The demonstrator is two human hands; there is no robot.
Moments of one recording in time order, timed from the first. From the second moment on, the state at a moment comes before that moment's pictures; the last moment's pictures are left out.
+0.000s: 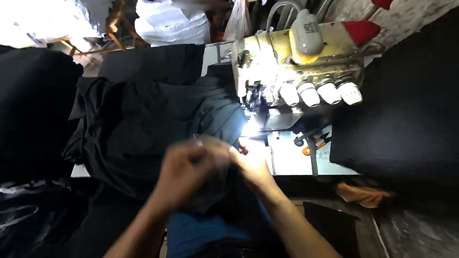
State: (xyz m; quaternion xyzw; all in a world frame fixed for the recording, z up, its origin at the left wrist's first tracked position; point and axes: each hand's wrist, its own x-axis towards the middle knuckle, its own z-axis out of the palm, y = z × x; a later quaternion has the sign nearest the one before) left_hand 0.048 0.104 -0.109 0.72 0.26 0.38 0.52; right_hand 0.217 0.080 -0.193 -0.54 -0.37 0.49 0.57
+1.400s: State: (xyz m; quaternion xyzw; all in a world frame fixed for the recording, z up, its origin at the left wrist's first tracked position) left_hand -0.150 0.207 -0.130 0.56 0.70 0.40 0.15; right_hand 0.303 0.040 -0.208 -0.50 -0.11 0.43 0.74
